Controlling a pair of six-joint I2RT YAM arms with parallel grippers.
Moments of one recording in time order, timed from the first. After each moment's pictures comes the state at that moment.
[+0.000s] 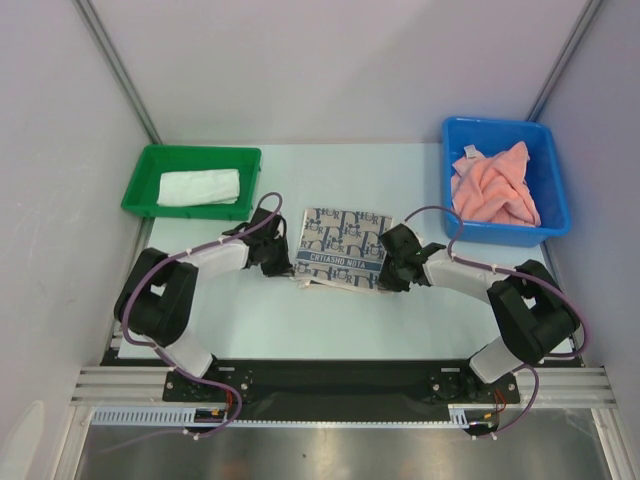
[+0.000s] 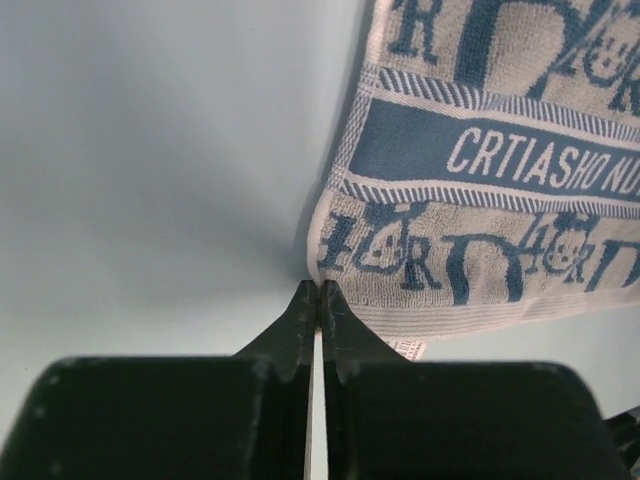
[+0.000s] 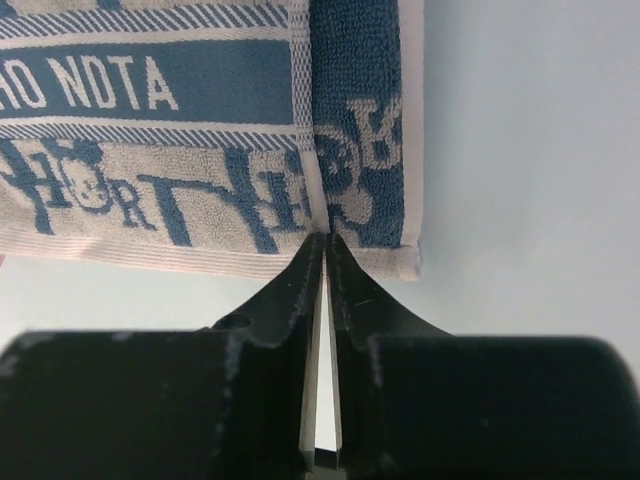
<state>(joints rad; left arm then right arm) -0.43 1.63 0.87 -0.31 0.13 -0.60 0.60 1.55 0.81 -0.36 0.07 0.87</state>
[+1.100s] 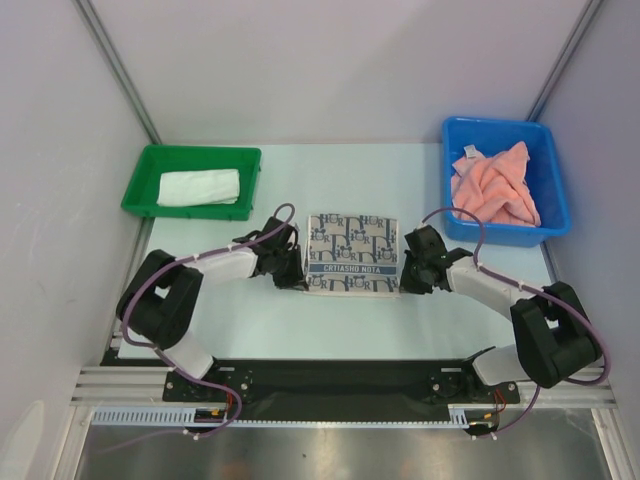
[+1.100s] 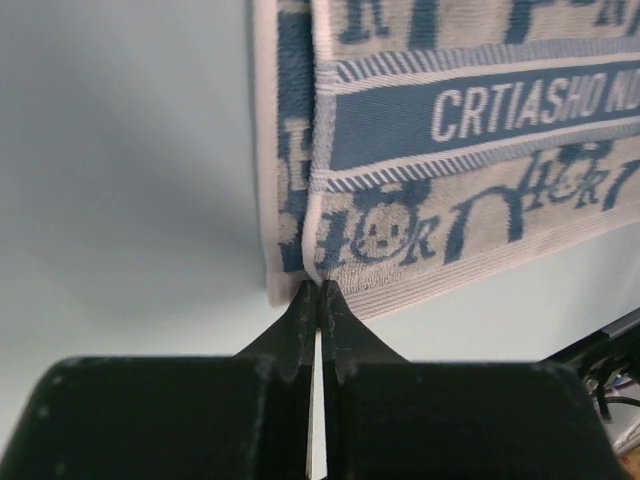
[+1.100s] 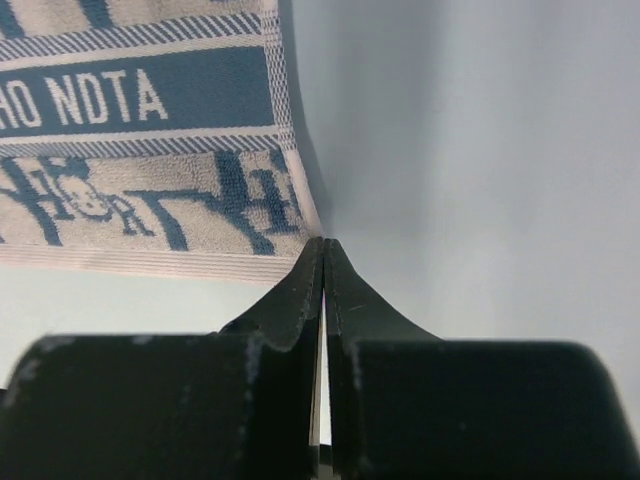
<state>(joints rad) -0.52 1.61 0.85 -0.31 0.24 -0.64 0.46 1.39 0.73 -0.42 0.04 0.65</state>
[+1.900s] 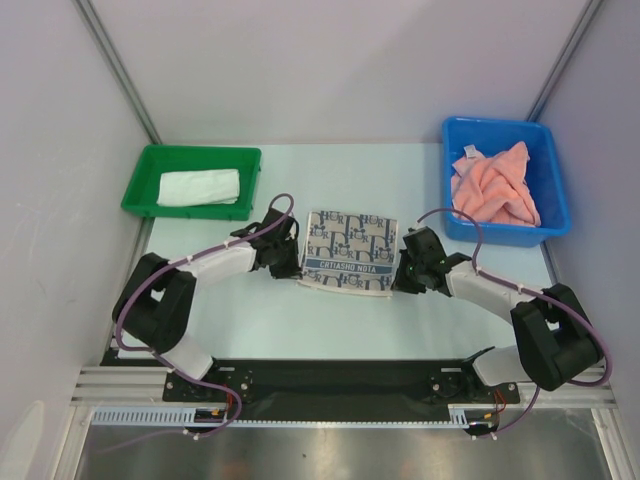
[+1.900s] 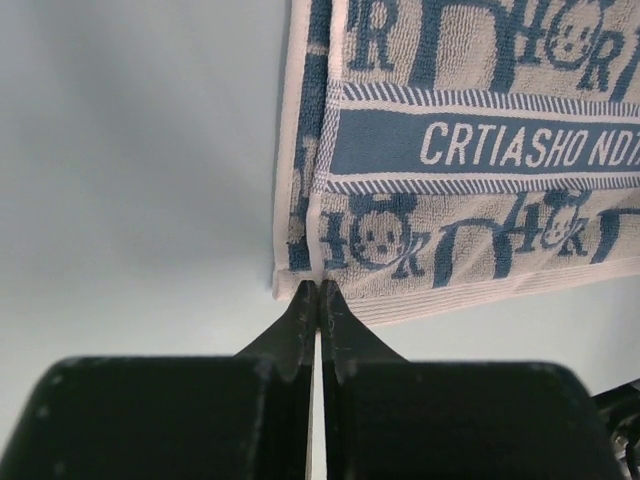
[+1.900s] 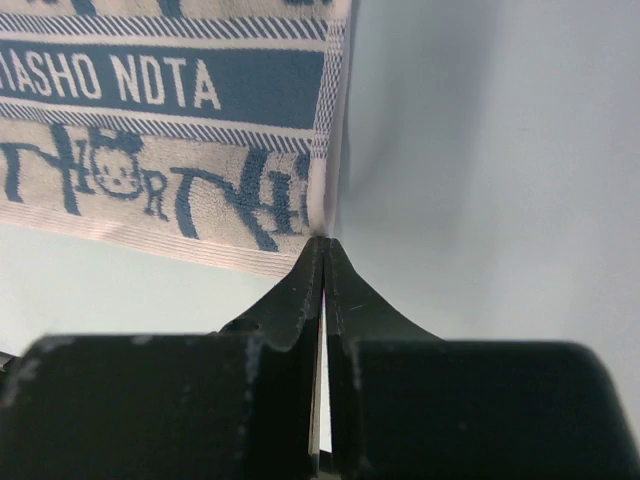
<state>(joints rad) -0.53 1.60 0.91 -0.39 0.09 -0.62 0.49 1.38 0.68 -0.30 -0.03 0.67</state>
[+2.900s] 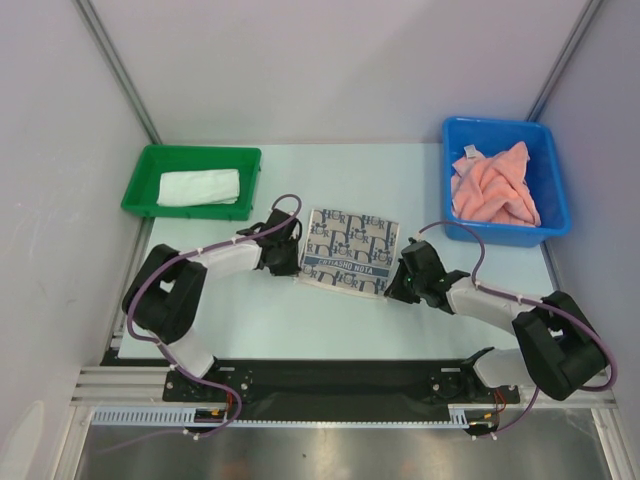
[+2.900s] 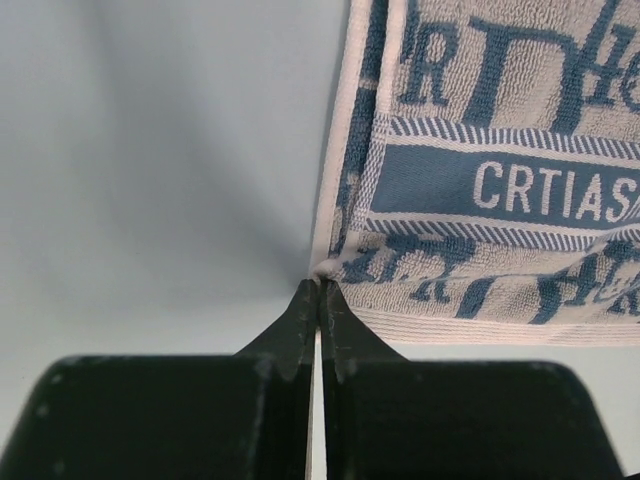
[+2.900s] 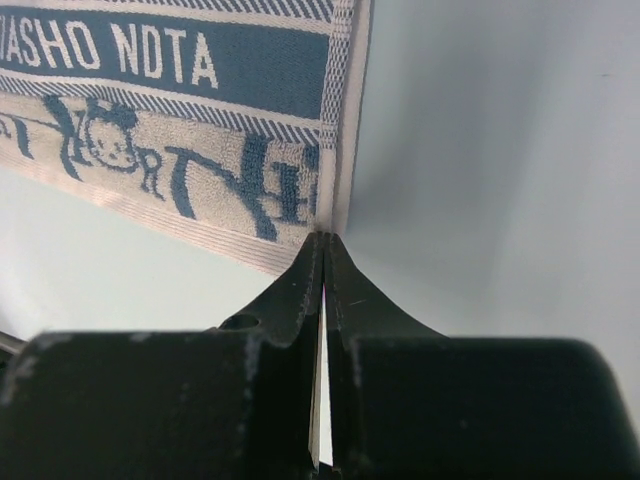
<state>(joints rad) -0.53 1.67 0.92 -0.34 -0.01 -0.54 0.55 1.33 0.52 -0.10 -0.02 0.80</state>
